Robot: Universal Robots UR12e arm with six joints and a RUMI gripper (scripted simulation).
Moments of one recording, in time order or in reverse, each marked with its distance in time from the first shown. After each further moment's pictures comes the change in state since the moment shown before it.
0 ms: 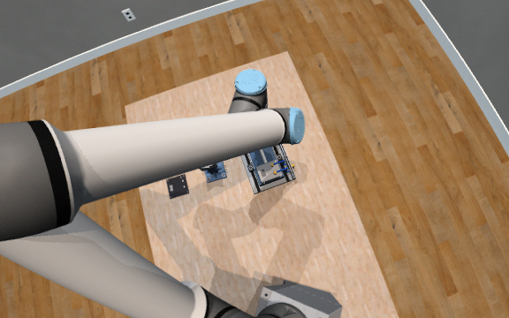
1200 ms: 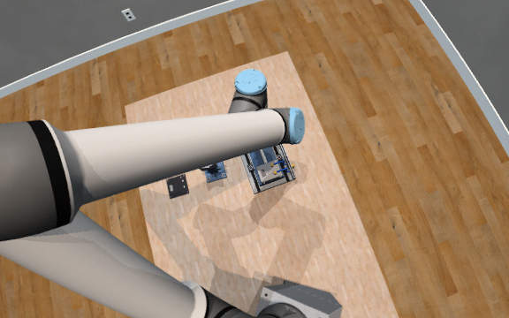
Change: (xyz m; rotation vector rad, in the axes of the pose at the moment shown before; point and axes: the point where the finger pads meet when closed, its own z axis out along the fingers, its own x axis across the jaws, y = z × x) arm 0.000 0.000 0.000 0.000 0.000 0.000
